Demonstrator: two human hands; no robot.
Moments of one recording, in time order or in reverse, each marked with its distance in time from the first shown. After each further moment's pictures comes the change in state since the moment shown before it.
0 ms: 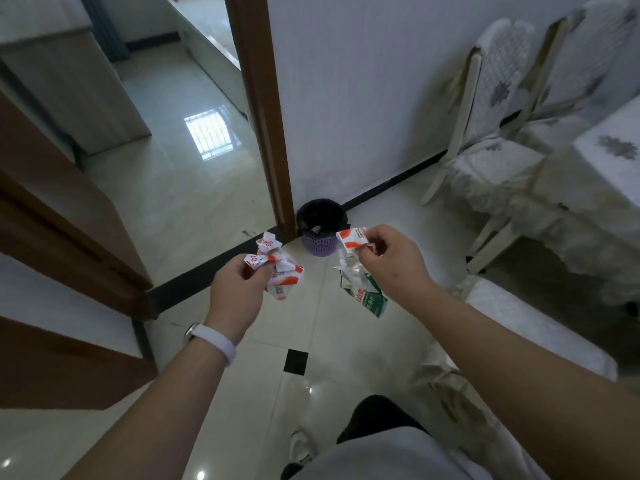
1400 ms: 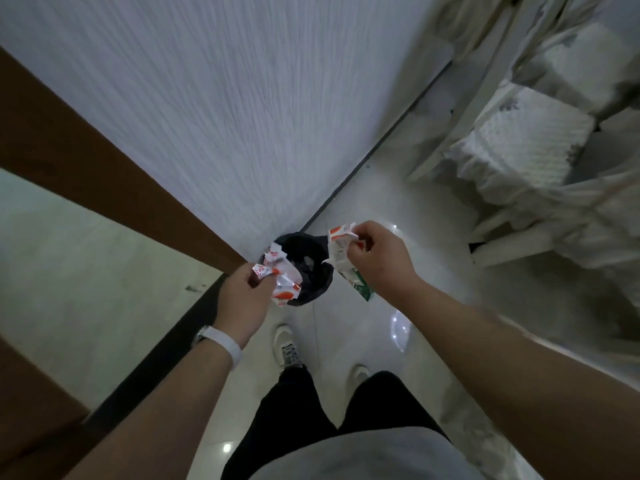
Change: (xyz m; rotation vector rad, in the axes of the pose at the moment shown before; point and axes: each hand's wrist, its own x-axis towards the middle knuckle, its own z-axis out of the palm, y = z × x) left_hand 0.599 -0.017 0.216 0.196 -0.408 -0.203; right_hand 0.573 0.078 0.093 -0.061 0.084 0.375
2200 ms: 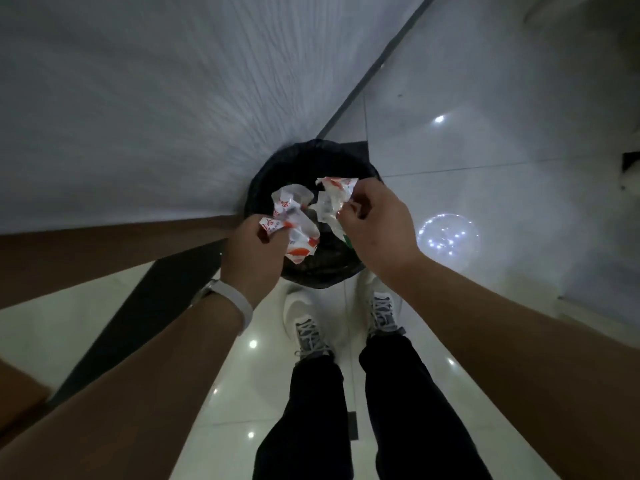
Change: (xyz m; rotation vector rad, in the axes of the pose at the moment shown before) left_hand 0.273 -0.283 0.145 0.127 -0.104 -0.211; right_hand 0.185 0.239 0.323 0.097 -0.092 0.078
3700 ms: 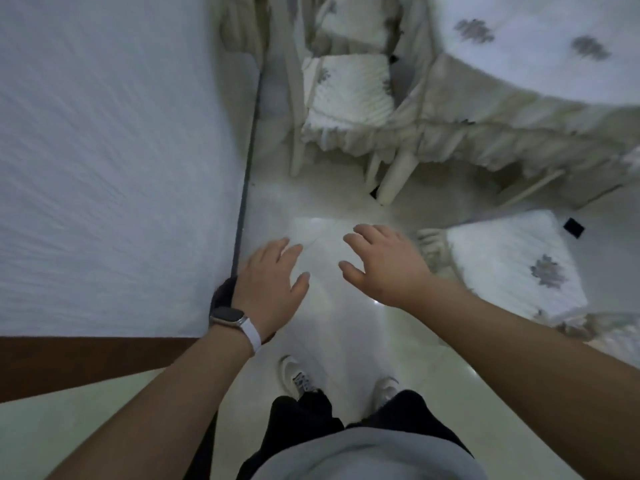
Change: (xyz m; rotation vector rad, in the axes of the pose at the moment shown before) left_hand -0.356 0.304 -0.070 0.871 -0.263 1.275; right_hand -0.351 -0.201 -0.346 -0.729 0.314 0.053
